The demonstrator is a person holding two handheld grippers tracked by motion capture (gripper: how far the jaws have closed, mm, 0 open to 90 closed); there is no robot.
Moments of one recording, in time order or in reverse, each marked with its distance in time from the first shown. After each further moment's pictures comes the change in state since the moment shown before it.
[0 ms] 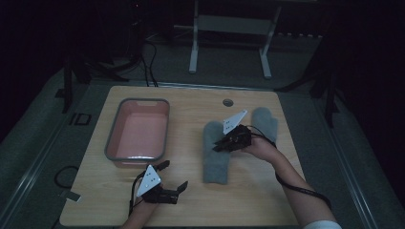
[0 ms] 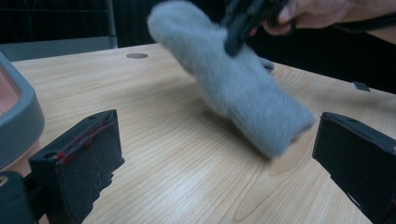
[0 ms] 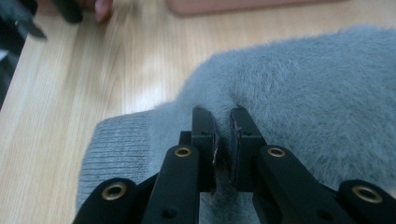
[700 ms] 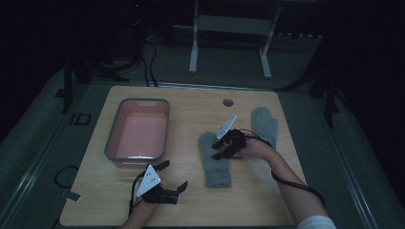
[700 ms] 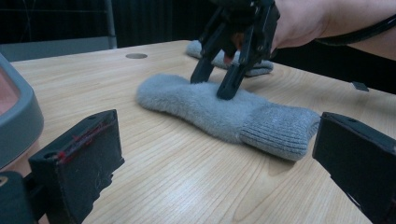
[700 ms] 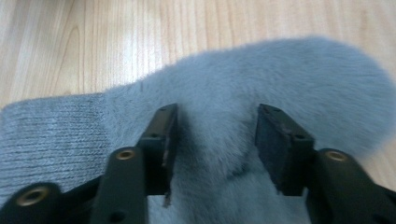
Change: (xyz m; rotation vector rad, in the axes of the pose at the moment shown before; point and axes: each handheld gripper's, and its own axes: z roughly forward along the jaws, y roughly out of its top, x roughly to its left) left arm 0.000 0.000 0.000 -0.002 -0.004 0.000; right arm -0.020 -0.018 0.035 0.115 0.012 0.013
